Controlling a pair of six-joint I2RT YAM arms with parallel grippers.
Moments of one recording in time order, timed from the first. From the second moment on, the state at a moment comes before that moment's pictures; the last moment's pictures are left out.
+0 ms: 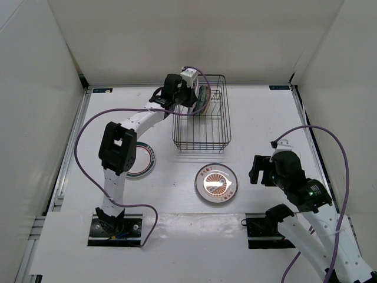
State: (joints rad) left arm -0.49 2.12 1.75 -0.05 0.21 -0.09; right arm 0.45 0.52 0.72 -0.97 0.14 0.36
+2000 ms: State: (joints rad) left arm -0.87 1.26 0.81 -0.68 -0.90 -0.16; right arm 0.46 0.50 0.72 -0.97 0.12 0.35
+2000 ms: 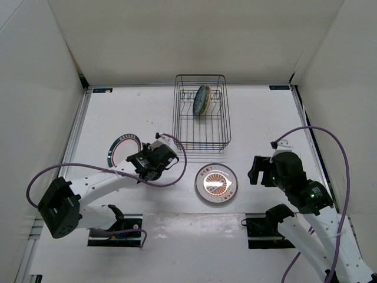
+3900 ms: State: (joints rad) left arm -0.88 1.53 0.89 -0.64 -0.80 -0.26; right arm 0.46 0.50 0.72 -0.96 0.12 0.35
